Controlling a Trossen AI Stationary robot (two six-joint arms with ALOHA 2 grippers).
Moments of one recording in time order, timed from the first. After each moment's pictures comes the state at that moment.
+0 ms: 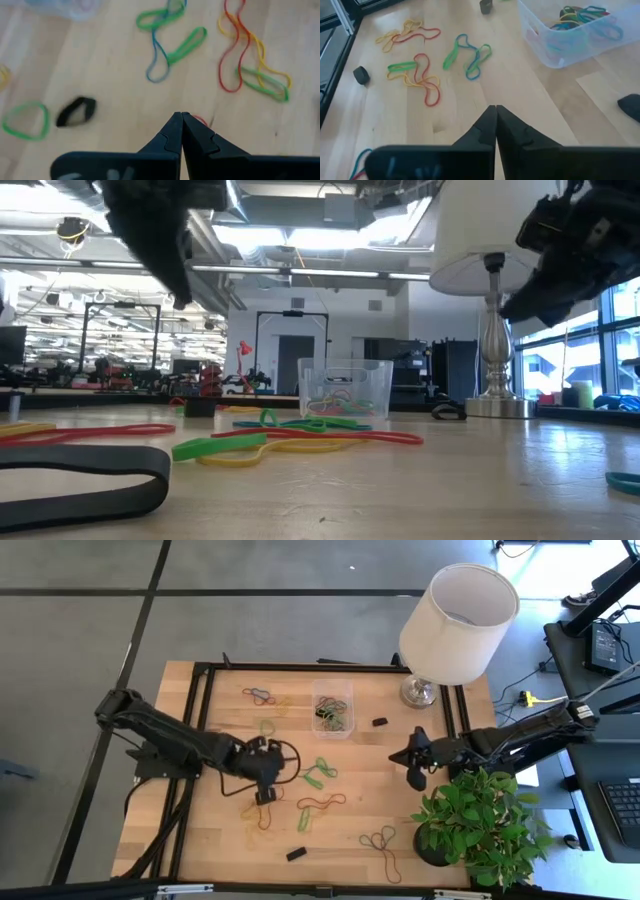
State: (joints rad) left arm -0.33 1.38 0.99 -0.74 -0.27 -0.58; right arm 0.27 0.69 0.33 -0.21 0.31 0.49
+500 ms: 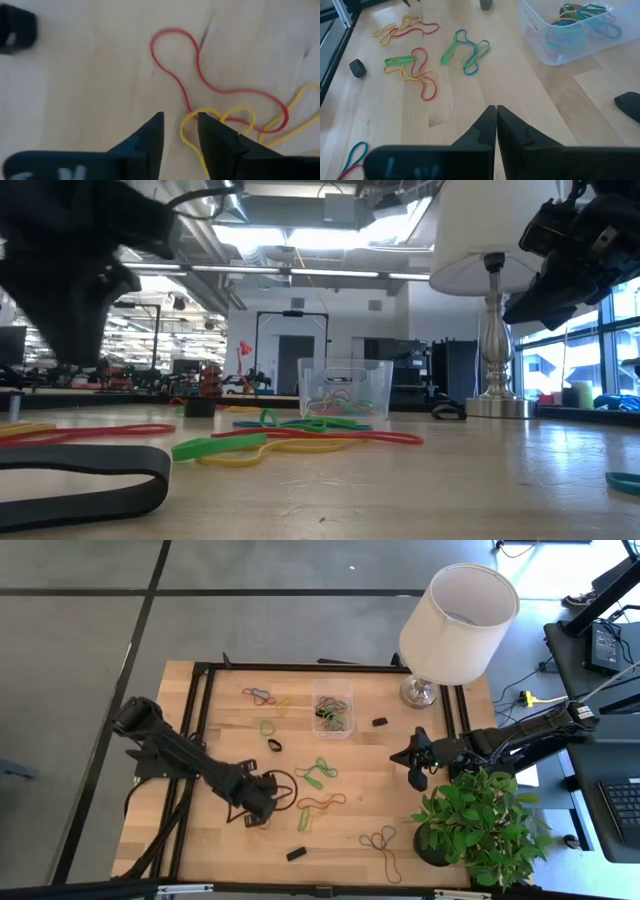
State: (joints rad) left arm -0.52 1.58 0.99 -0.85 -0.20 -0.77; right arm 0.27 0.68 0.31 -0.21 0.31 0.46
